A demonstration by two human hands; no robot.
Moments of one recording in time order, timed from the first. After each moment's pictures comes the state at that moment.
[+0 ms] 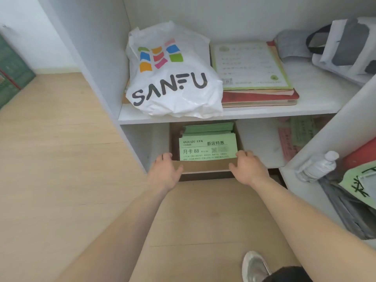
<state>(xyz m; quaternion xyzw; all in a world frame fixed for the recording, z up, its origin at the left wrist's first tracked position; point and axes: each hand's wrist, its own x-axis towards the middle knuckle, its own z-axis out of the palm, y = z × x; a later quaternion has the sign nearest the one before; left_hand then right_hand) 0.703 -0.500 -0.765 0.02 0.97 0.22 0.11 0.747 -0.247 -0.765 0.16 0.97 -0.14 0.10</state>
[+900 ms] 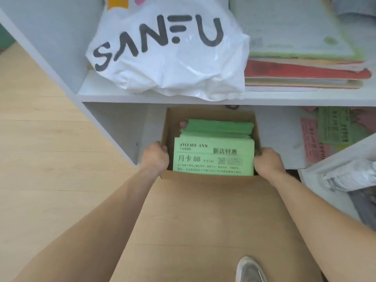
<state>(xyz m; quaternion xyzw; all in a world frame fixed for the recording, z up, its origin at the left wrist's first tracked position) 0.616 -0.490 -0.856 -0.12 0.94 0.30 0.14 0.679 -0.182 -0.865 0.31 0.88 -0.34 0.09</state>
